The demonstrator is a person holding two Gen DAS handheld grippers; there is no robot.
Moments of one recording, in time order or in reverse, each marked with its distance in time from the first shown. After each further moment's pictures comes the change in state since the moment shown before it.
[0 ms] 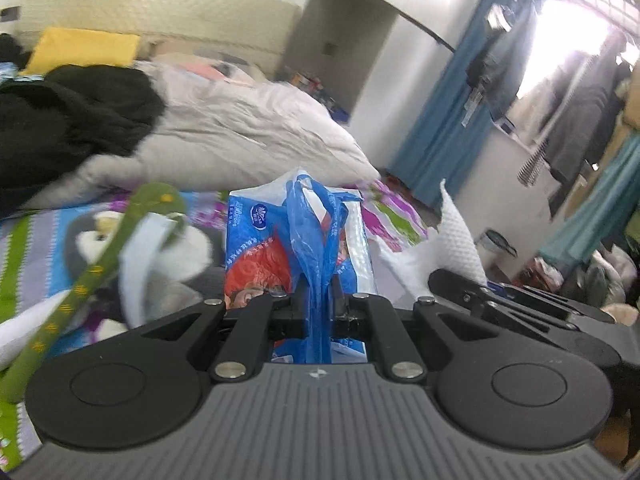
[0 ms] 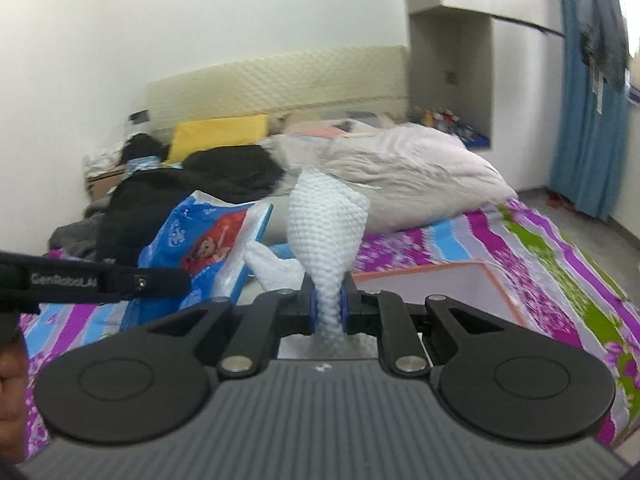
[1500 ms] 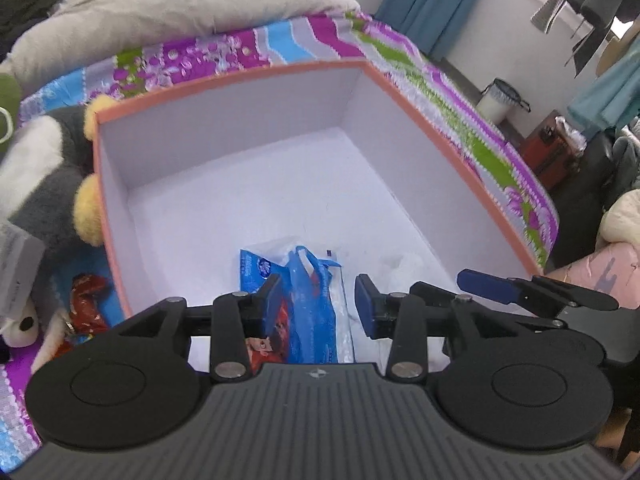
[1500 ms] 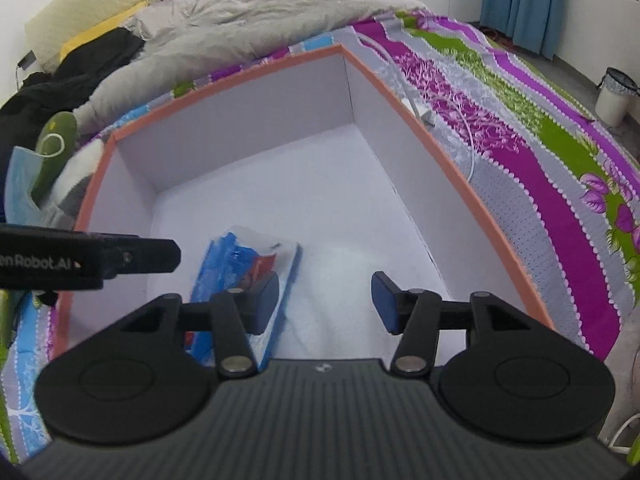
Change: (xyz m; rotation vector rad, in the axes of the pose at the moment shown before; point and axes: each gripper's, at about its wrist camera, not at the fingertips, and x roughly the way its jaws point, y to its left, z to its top) left arm 0.265 -0.053 -0.065 0.119 0.438 0.015; right arm 0.114 -0.141 -0.101 0.189 0.380 -0.147
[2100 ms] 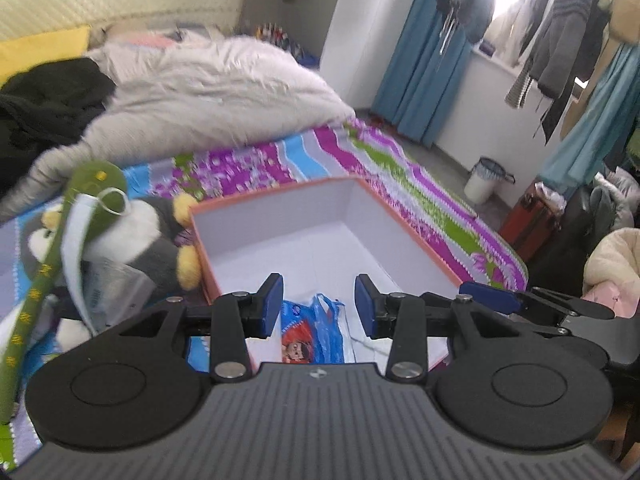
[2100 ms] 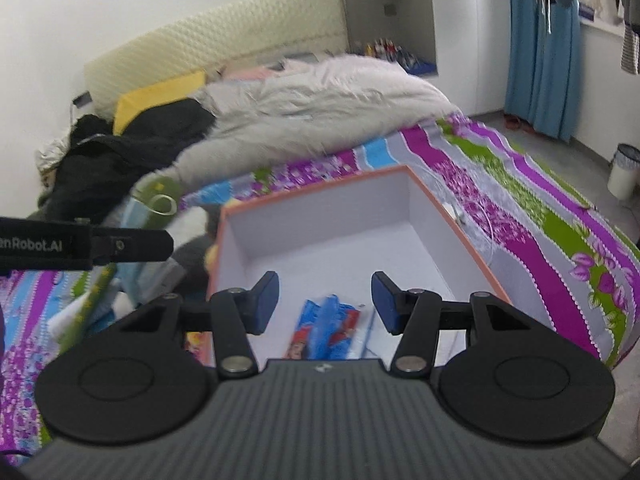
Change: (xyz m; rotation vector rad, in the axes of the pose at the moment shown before) left arm -0.192 0.007 -0.050 0.028 -0.305 0.020; right arm -0.133 0.069 -0.011 -0.082 -0.261 0.085
